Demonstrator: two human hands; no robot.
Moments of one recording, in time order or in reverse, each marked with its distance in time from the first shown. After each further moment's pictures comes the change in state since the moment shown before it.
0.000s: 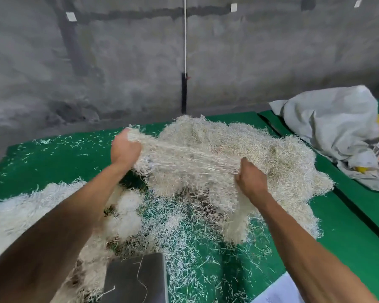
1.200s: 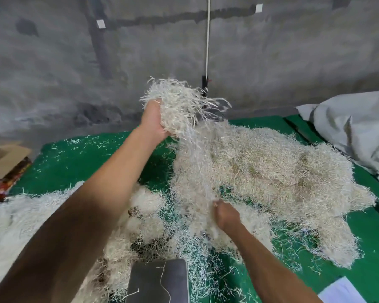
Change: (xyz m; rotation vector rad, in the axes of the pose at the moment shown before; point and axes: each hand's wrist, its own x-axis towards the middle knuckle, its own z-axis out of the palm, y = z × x) left_hand 0.022 0.107 -0.043 -1.052 -0.298 -0.357; right_hand -0.058 -0.103 0.108 0.188 -0.421 -0.076
